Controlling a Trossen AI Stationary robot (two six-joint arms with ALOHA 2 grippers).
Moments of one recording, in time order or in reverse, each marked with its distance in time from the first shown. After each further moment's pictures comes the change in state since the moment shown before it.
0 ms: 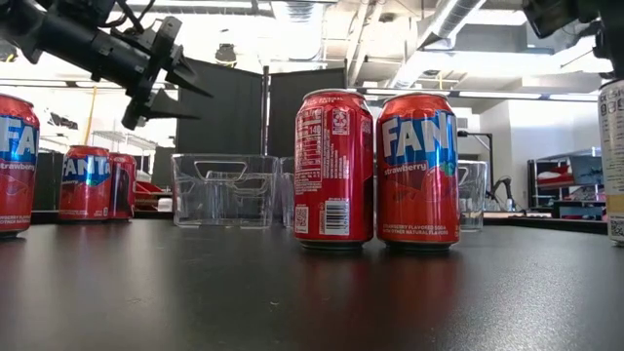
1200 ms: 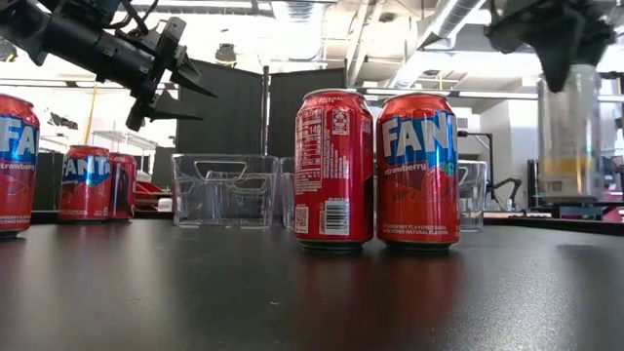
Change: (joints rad) left arm 0.000 0.030 0.000 0.052 0.006 -0.016; right arm -0.372 0.097 0.188 -0.224 0.054 -0.237
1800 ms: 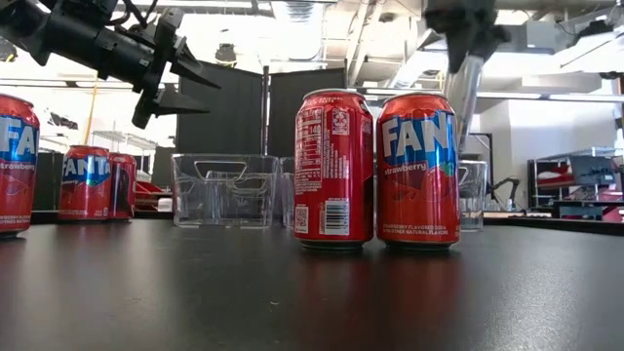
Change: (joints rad) left arm 0.000 -0.001 0.000 0.031 0.080 0.001; right arm -0.506 0.255 0.450 0.027 0.132 -0.583
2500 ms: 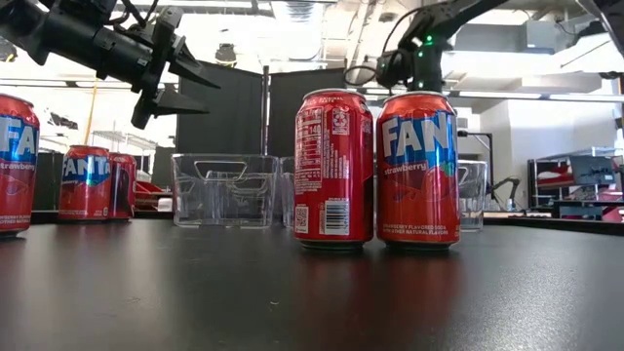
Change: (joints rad) left arm -0.017 0.000 0.000 -0.009 -0.001 -0.010; right arm -0.260 0.362 0.000 0.276 0.015 -0.400
